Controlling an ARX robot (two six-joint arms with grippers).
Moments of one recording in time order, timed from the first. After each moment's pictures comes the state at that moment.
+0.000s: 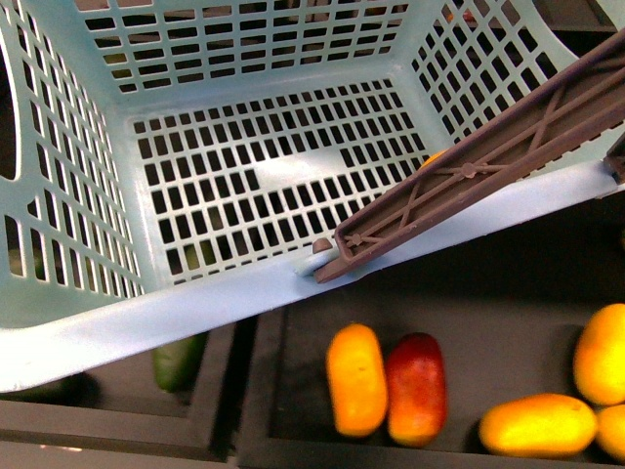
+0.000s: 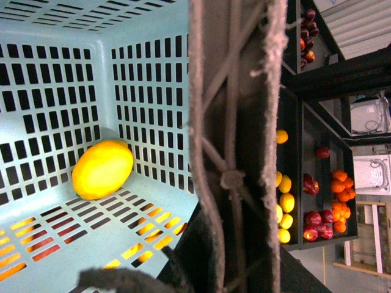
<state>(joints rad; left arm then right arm) -0.66 1.56 1.30 -0.23 0.08 -0.99 0.00 0.65 0.04 0.60 0.00 0.00</state>
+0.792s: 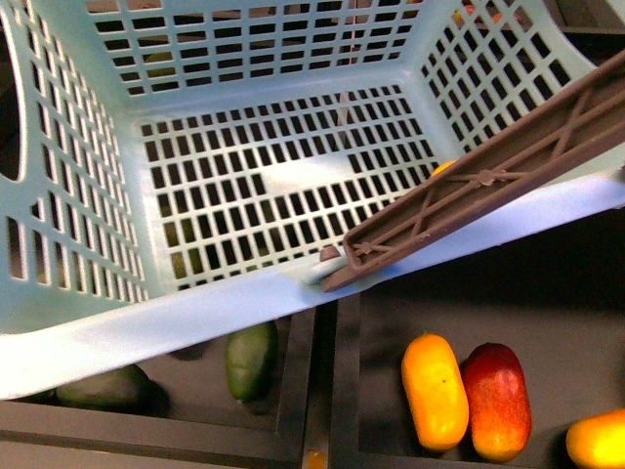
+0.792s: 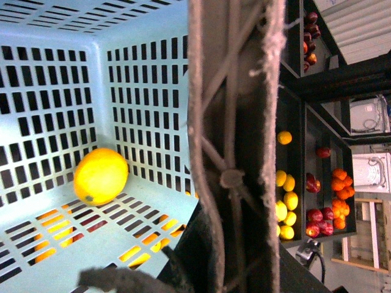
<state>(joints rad) -0.66 1.56 1.30 -0.23 0.09 -0.99 -0.64 1.46 0.39 0.41 -0.25 0.21</state>
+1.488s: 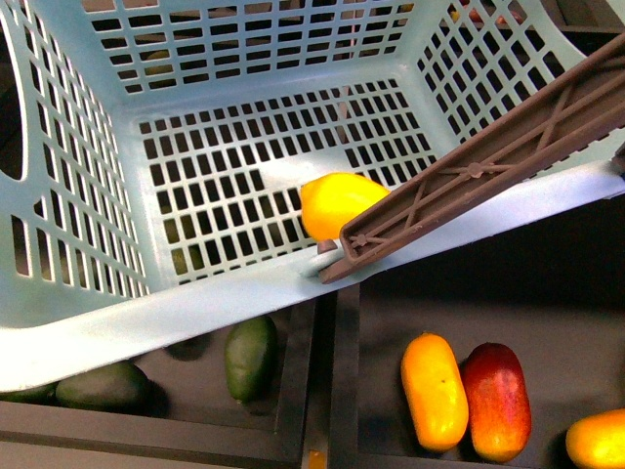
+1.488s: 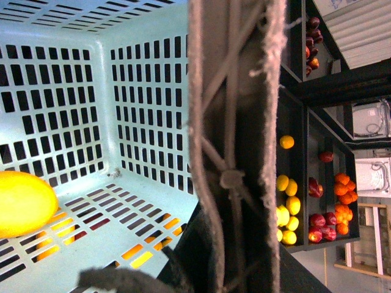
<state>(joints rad) -0.66 1.56 1.30 -0.23 0.09 -0.99 -0.60 2.27 0.61 0.64 -0.18 0.20</state>
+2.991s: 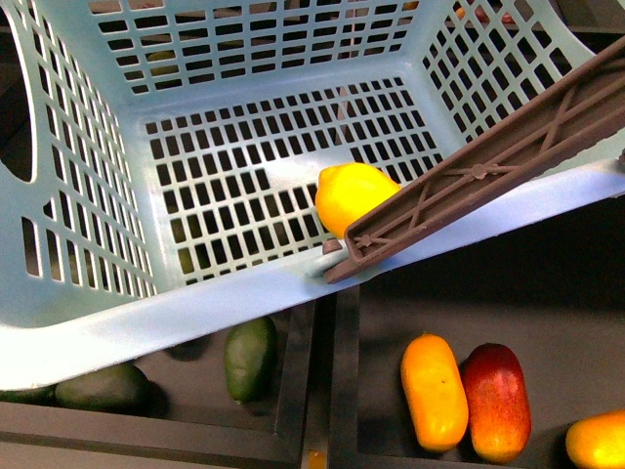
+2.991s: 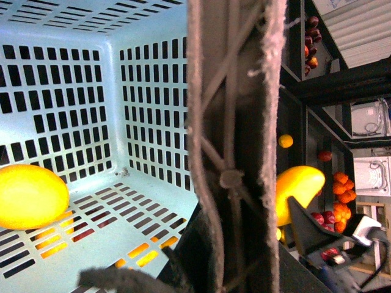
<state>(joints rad) -0.66 1.56 1.30 -0.23 0.09 -0.99 -0.53 1.34 0.60 0.33 -0.68 0.33</state>
